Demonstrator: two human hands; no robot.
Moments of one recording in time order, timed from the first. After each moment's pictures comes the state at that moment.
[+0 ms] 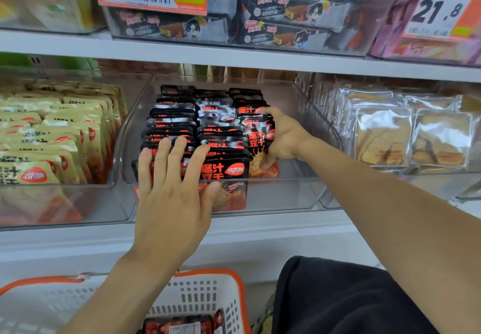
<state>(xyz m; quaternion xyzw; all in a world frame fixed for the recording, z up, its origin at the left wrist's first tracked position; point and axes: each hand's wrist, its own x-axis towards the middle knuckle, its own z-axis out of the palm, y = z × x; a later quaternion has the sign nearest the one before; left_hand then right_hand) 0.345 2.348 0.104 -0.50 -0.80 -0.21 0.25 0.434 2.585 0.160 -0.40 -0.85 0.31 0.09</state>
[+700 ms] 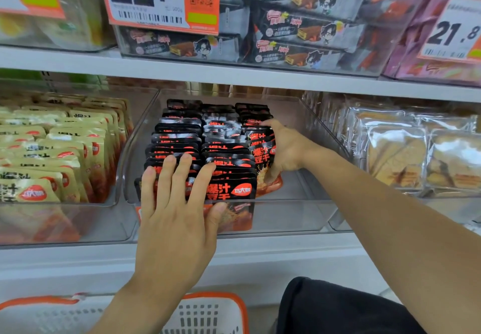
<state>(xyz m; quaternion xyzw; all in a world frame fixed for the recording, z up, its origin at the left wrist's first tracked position) 0.345 2.350 0.103 -0.49 -0.81 -0.21 0.24 0.418 2.609 0.163 -0.37 -0.90 0.22 0.03</state>
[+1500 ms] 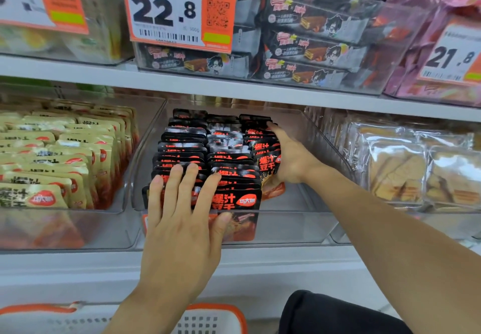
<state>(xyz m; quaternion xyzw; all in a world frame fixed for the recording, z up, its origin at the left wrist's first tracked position) 0.344 2.349 0.102 -0.49 -0.81 -0.23 0.22 0.423 2.608 0.157 -0.36 -0.89 0.26 0.10</state>
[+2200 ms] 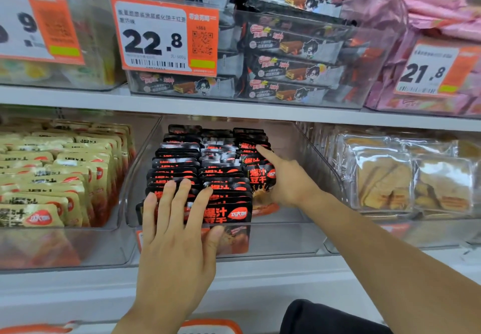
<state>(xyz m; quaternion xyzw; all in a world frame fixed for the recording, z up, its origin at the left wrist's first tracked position) 0.345 2.352 0.097 -0.49 -0.80 -0.25 0.24 0.442 2.585 0.153 -0.33 -0.92 0.18 0.11</state>
